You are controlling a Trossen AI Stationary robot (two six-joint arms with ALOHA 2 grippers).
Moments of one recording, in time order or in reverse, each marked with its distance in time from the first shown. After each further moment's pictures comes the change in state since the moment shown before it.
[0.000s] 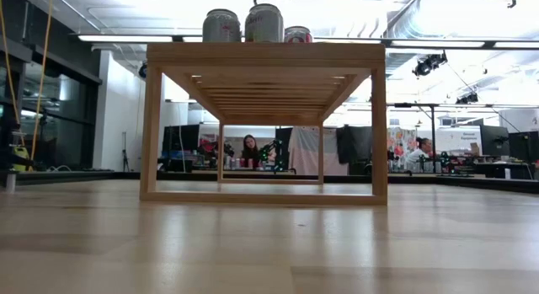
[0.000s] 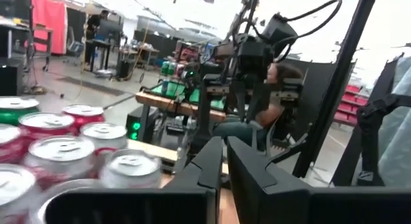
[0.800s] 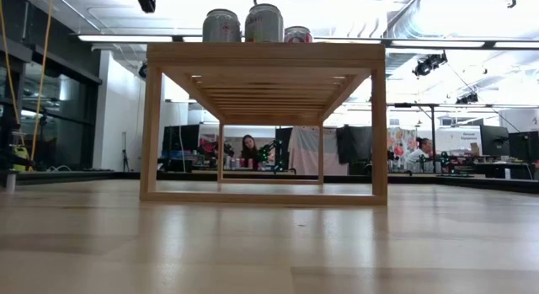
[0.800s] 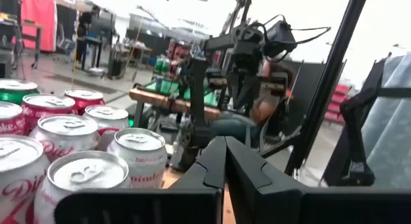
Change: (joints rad) left arm 0.070 -0.073 -0.110 0.032 0.105 -0.018; right arm 0.217 -0.103 -0.002 -0.385 0.213 0.344
